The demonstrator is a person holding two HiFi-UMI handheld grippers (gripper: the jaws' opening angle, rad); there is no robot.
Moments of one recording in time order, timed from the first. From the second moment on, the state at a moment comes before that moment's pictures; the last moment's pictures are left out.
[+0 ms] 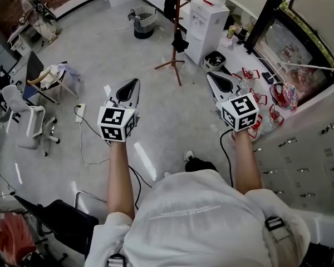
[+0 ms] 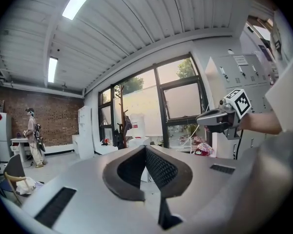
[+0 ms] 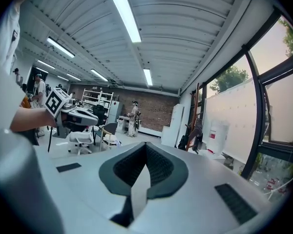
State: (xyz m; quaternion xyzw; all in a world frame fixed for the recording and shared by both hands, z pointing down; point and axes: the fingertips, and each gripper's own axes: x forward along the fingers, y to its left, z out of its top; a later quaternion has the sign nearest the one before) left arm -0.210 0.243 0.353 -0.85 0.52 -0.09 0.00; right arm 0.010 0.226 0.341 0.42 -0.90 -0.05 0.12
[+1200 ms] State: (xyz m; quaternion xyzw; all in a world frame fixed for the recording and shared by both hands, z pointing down) left arm -0.140 -0.046 0.403 -0.82 0.55 -0.15 -0.06; right arm 0.079 -0.081 0.385 0.38 -0.92 -0.01 0.09
